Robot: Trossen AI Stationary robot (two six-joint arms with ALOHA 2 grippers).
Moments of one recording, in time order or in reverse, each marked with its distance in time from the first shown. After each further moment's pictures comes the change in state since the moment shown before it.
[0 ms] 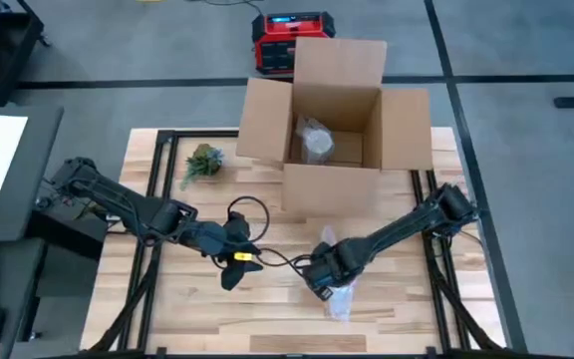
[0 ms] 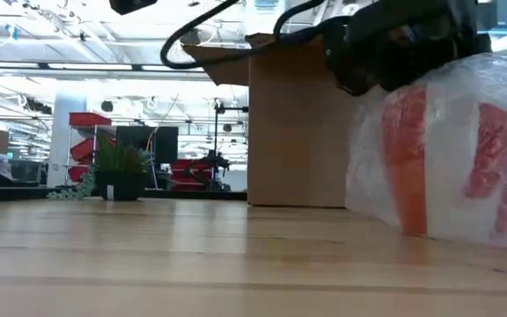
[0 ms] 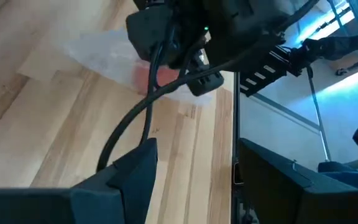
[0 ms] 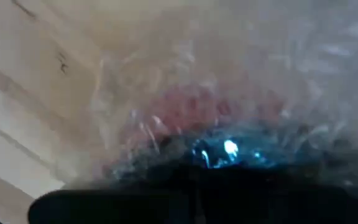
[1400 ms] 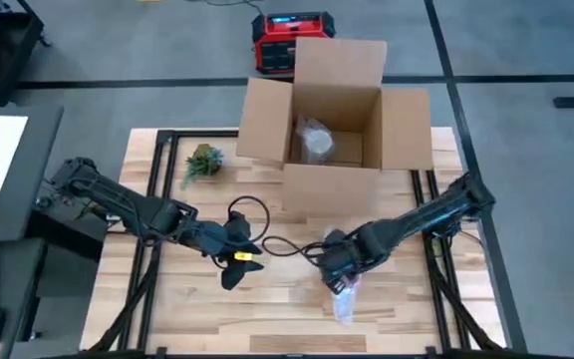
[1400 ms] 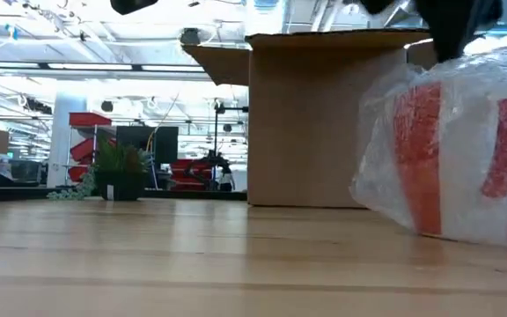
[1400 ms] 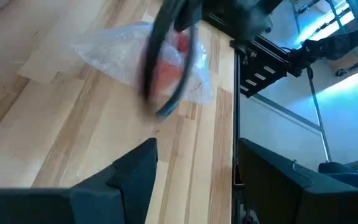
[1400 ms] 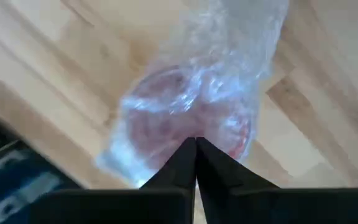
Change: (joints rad) left arm 0.000 0.000 0.000 0.003 0.001 0.004; right arm 0.014 -0.225 0.136 -0.233 0.039 0.072
